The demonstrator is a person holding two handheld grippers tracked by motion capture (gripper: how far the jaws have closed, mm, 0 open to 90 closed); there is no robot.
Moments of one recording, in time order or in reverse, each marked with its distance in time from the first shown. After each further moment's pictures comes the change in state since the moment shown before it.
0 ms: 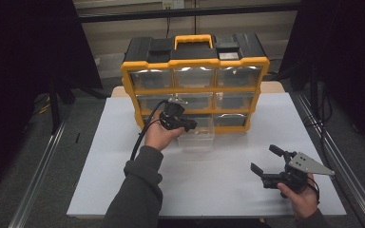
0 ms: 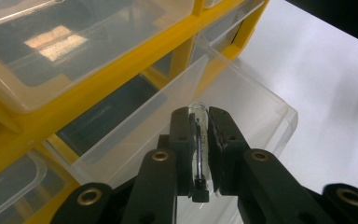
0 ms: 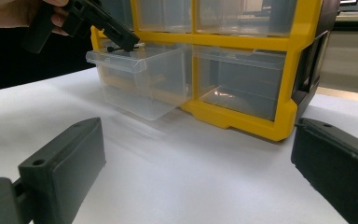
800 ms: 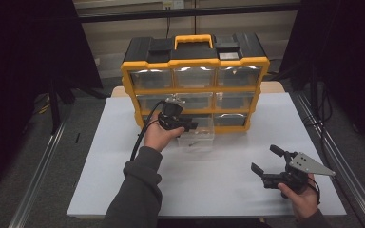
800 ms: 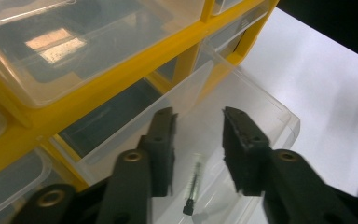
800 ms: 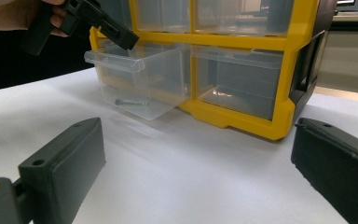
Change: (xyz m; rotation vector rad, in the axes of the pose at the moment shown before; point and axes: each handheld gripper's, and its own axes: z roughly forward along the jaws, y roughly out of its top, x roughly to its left) left arm 0.003 -0.003 -0.004 -0.034 -0.001 -0.041; right arm 0.000 0.000 -0.001 -0.001 -0.007 0.006
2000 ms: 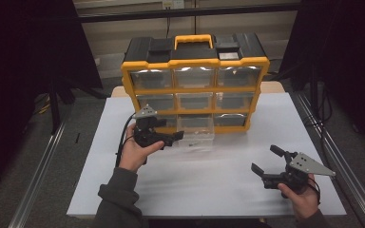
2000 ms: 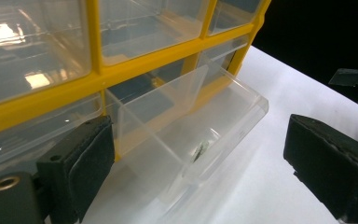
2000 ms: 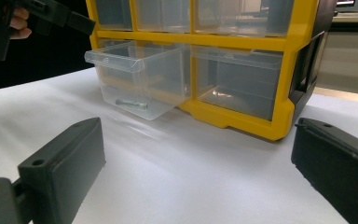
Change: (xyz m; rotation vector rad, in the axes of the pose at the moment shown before) left arm 0.005 -0.053 -0.059 -0.220 -0.004 -0.036; right arm 0.000 0.000 0.000 -0.004 -0.001 -0.010
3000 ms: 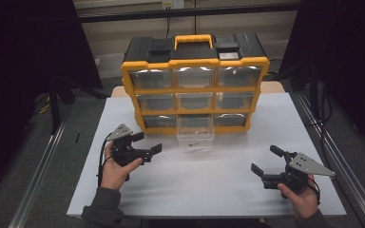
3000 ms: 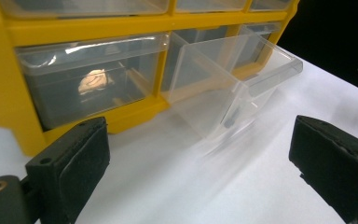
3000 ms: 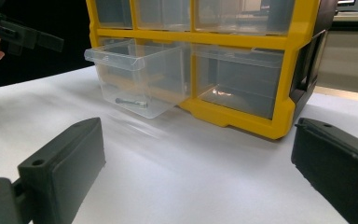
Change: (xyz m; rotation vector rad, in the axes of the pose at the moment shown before) left arm 0.020 -0.060 -0.048 -0.076 0.124 -0.053; right arm 0.001 0.000 0.000 0.008 0.003 -0.003
